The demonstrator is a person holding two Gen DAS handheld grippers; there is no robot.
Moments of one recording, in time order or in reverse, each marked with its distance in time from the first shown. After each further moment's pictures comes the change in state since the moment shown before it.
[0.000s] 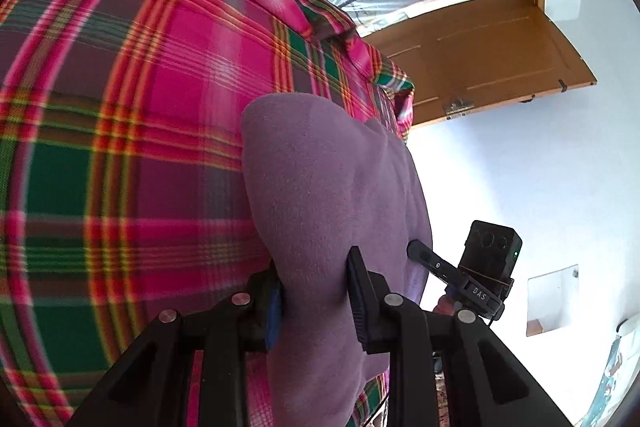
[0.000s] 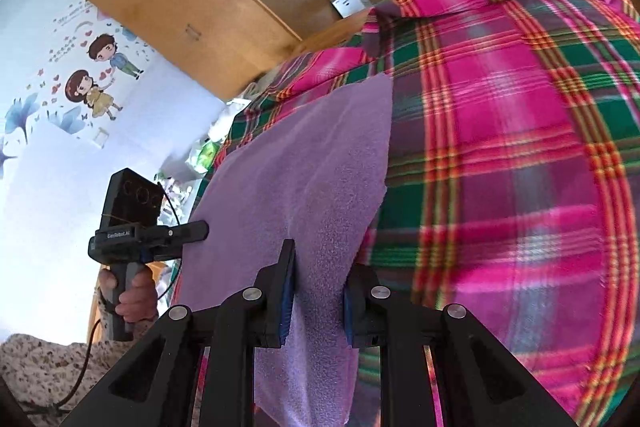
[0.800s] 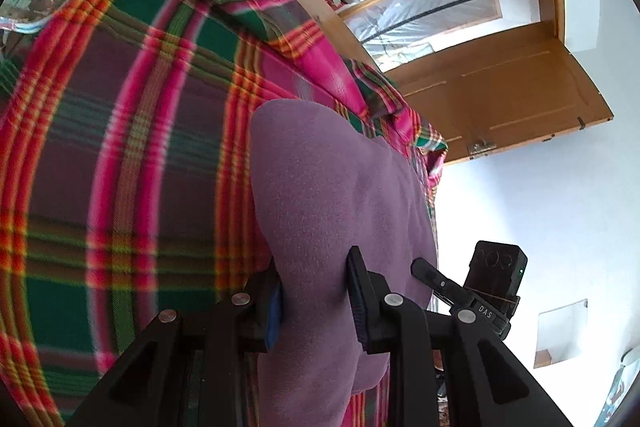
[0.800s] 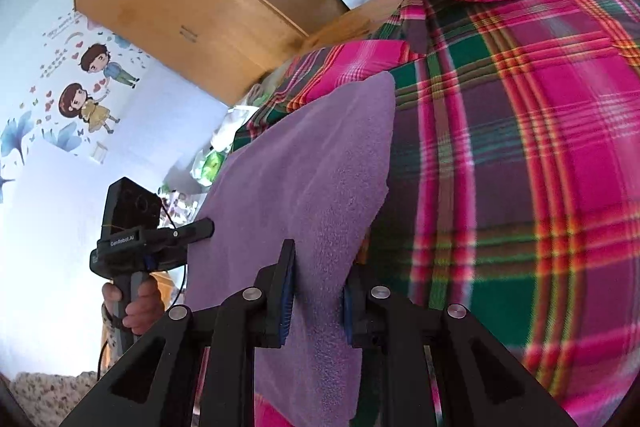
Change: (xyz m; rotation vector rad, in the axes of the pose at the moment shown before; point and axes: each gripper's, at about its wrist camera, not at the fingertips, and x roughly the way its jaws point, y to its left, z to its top) left arm -0.053 0.055 0.074 -0.047 -0.087 0.070; right arm 0.088 0.023 0.052 0.063 0.015 0.044
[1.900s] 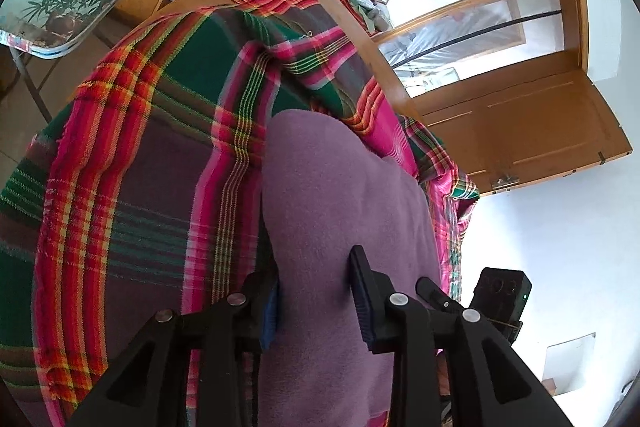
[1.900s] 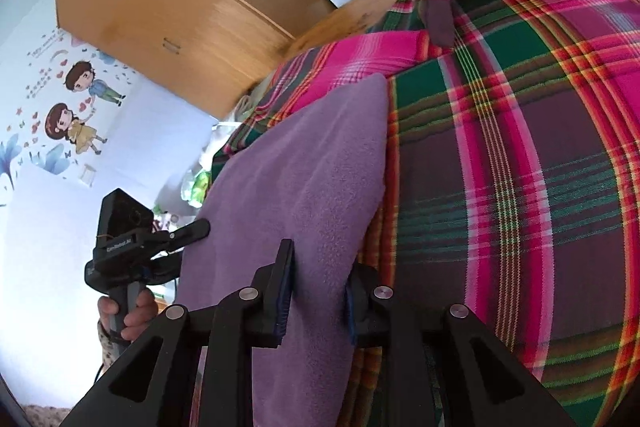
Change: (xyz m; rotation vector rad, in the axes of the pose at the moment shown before) left arm -0.010 0.040 0.058 -0.054 -0.056 0.065; right arm 0.065 -0.003 0.027 0.051 -0.034 -0.024
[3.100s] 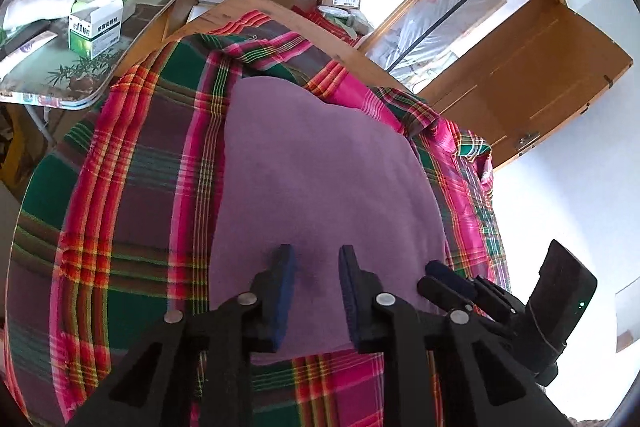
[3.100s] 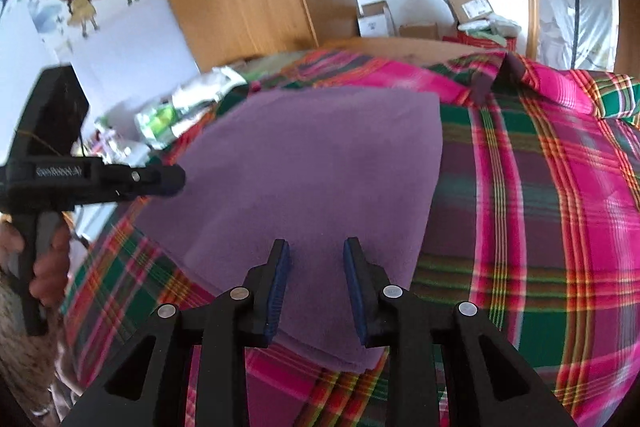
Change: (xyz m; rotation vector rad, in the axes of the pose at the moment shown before) left arm -0.035 -0.050 -0.082 0.239 -0.118 0.162; right arm -0.006 0.079 -0.072 -0.453 -0.057 -0.318
